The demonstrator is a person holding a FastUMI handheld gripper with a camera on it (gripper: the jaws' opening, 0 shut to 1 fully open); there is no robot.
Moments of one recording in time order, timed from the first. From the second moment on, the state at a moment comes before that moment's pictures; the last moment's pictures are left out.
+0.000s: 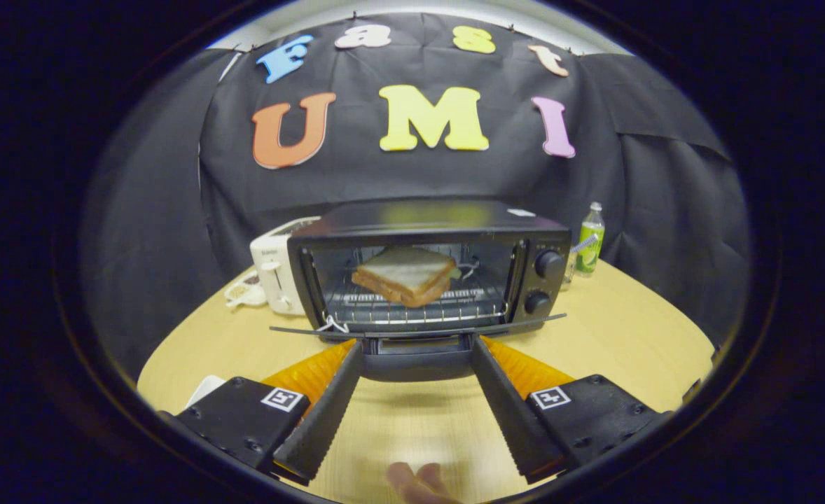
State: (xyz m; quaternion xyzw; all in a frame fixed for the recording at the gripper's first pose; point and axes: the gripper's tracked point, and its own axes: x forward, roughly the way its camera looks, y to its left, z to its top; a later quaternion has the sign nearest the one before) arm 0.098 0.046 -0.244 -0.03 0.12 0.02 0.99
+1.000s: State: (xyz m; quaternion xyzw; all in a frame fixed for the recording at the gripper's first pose) arm -0.047 -0.002 -0.051 -0.03 -0.01 0.01 1.00
